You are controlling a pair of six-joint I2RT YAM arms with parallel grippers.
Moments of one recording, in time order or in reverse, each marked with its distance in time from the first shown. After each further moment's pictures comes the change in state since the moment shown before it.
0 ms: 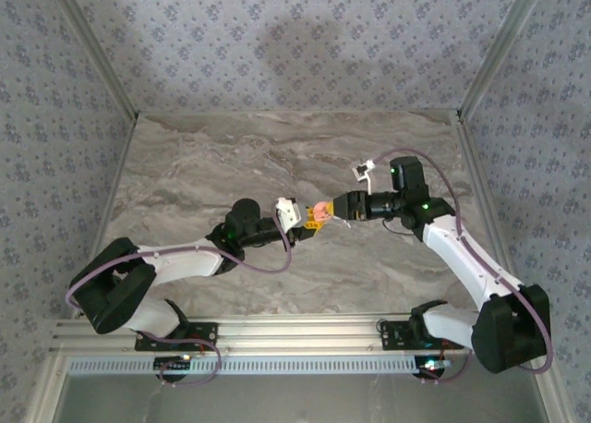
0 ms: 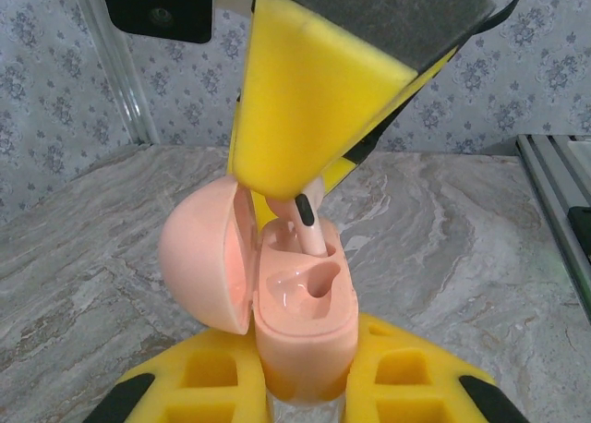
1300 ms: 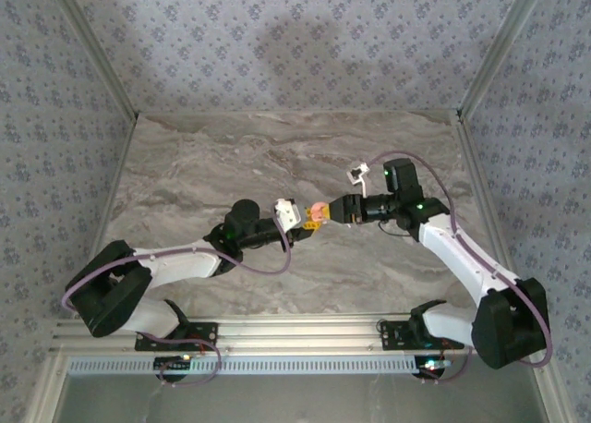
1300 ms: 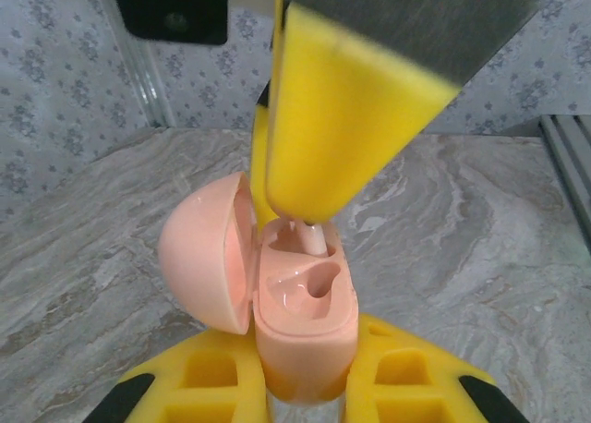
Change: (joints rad) left arm 0.000 -0.027 -0.010 -0.055 -0.055 0.034; right arm 0.037 0.015 0.002 -0.010 0.021 -0.008
